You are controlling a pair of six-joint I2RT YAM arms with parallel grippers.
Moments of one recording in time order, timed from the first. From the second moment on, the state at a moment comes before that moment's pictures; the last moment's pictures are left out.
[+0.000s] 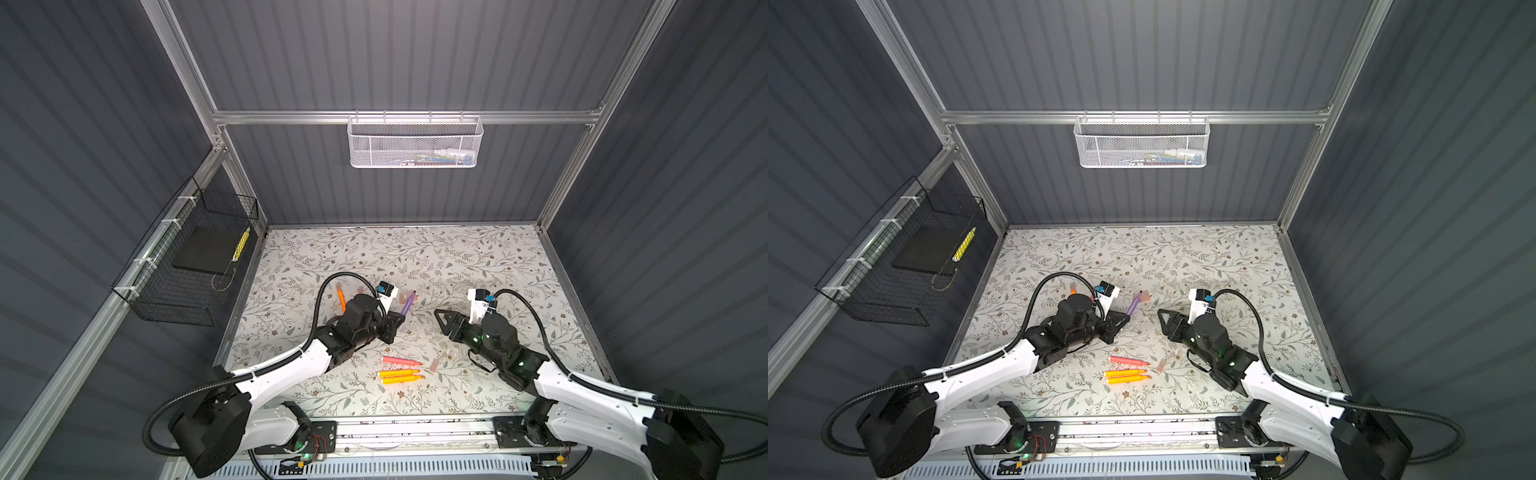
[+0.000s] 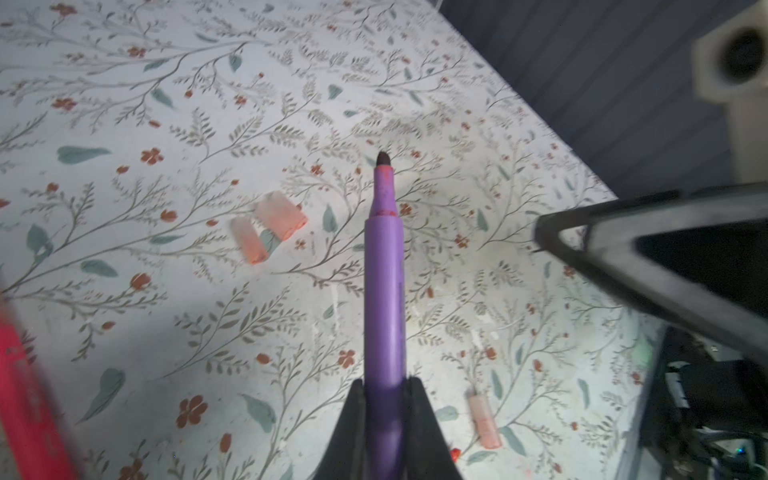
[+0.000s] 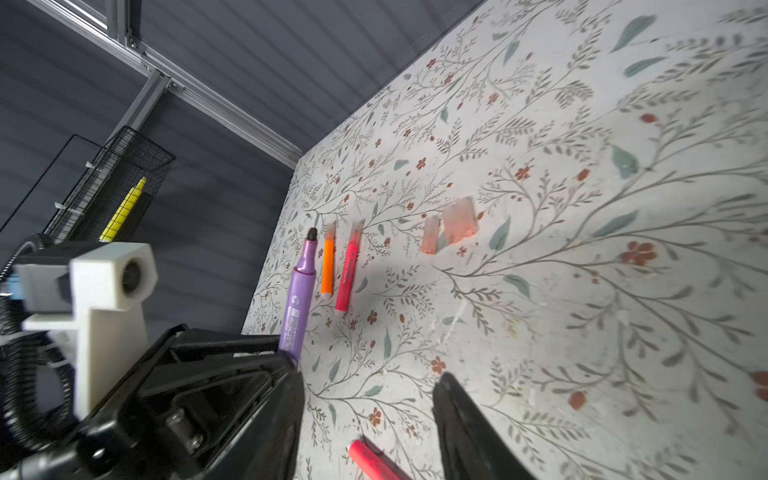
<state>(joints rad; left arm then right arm) -0.78 1.22 0.64 0.08 0.18 -0.30 0.77 1.04 0.39 0.37 0.08 0.90</state>
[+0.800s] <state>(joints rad) -0.80 1.20 0.63 0.10 0.26 -0.31 0.86 1.30 0.54 0.56 0.09 0.91</state>
